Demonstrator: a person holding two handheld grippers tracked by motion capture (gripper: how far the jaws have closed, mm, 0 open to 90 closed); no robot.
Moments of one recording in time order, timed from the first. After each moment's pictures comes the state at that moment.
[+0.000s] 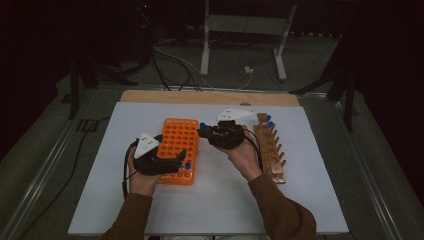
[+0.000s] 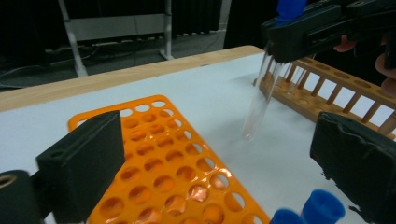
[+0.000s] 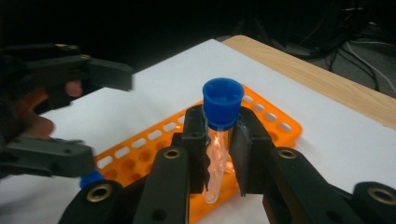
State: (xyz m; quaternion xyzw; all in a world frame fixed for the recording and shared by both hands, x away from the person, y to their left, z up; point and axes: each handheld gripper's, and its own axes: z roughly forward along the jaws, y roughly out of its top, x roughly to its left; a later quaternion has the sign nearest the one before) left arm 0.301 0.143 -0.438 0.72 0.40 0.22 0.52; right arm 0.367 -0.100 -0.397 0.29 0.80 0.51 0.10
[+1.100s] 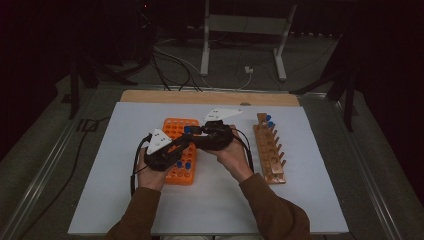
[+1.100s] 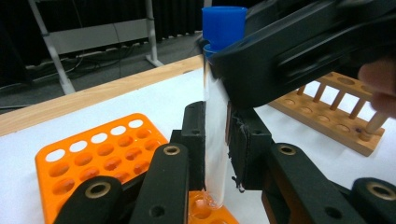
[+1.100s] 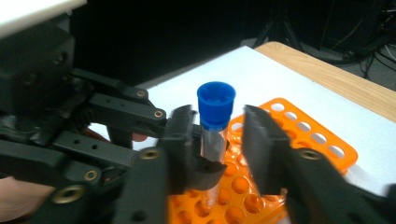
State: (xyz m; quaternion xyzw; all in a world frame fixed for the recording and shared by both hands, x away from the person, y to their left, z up) left arm 0.311 0.125 -0.433 0.74 0.36 0.23 0.52; right arm 0.360 -0.075 -0.389 0.26 0.81 0.52 0.07
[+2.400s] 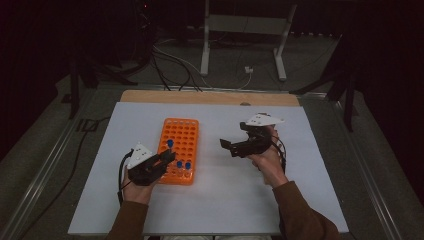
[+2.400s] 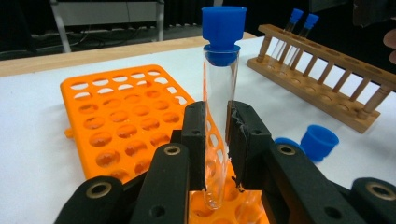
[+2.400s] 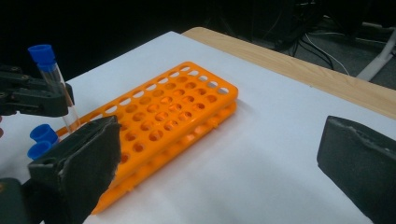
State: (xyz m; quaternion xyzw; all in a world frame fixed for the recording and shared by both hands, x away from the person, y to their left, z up) left arm 0.280 0.163 -0.463 0.73 0.40 0.20 0.52; right arm 0.359 -0.175 -0.413 0.34 0.78 0.50 0.14
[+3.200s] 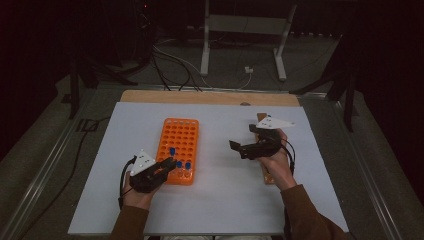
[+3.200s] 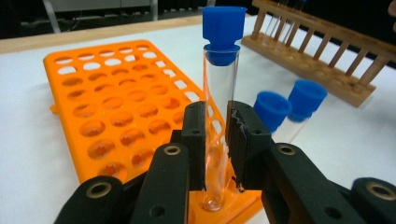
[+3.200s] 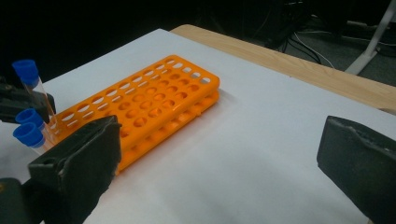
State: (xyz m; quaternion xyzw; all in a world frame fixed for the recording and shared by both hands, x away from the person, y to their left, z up) left arm 0.269 0.160 -0.476 0.75 0.40 0.19 0.50; right arm 0.355 -0.199 -0.418 0.36 0.78 0.50 0.15
